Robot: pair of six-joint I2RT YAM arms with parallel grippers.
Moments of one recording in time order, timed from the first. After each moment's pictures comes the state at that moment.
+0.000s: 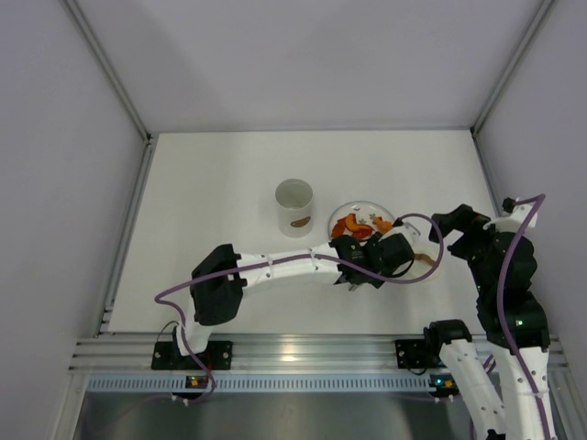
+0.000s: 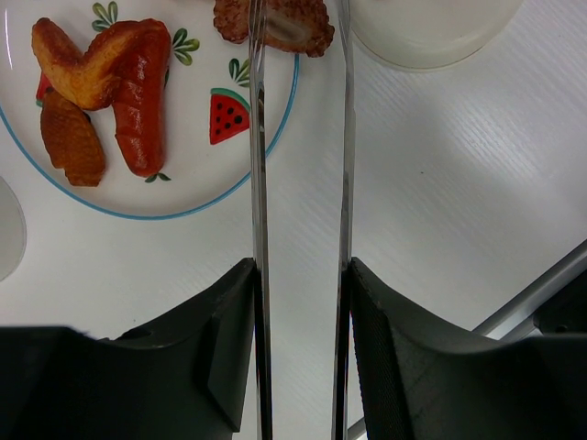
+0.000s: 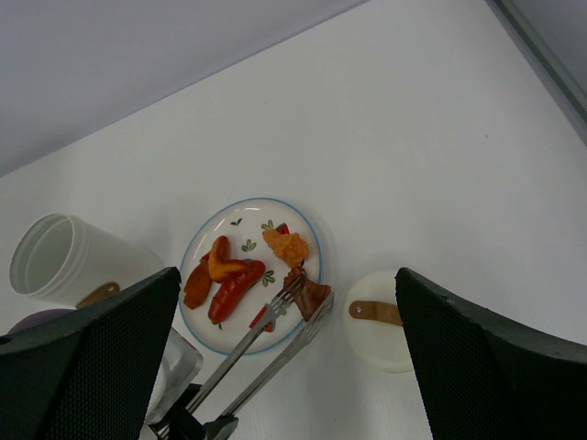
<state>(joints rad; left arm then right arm) -1.29 2.01 1.73 -0.66 -0.37 -0.34 0.08 0.43 0.87 -0.68 0.16 0.43</state>
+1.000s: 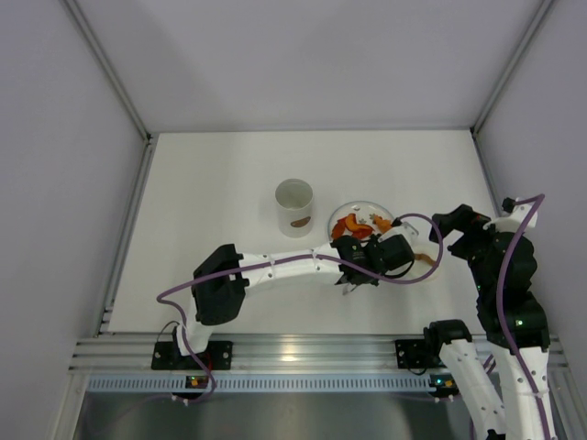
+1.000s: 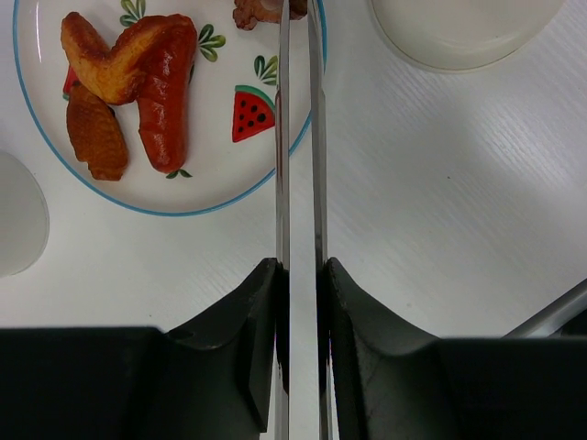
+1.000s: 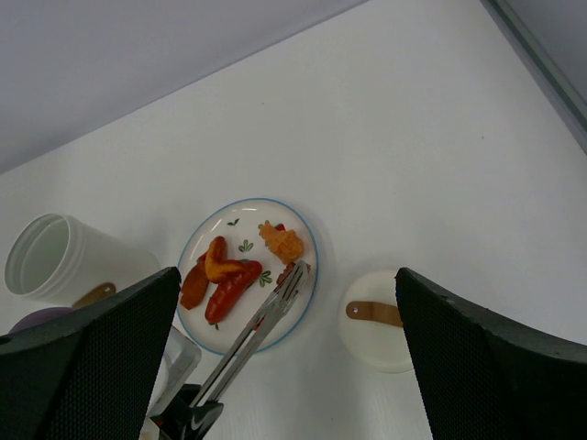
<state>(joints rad) -1.29 2.02 1.74 -0.67 -0.41 -0.34 0.08 0.43 0.87 -0.68 0.16 0.42</state>
